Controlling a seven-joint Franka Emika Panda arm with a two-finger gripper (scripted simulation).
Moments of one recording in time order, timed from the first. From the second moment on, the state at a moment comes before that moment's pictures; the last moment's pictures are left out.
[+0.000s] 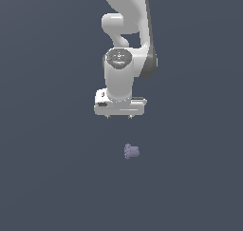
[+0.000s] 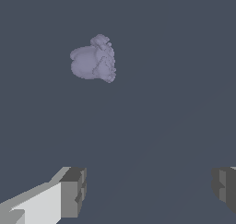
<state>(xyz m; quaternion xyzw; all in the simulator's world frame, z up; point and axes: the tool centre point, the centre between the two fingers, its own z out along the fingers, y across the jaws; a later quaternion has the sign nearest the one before) -0.014 -0.009 0.154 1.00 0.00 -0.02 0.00</state>
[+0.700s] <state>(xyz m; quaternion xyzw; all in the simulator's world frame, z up) -0.022 0.011 0.148 1.00 -0.01 -0.03 -0.01</state>
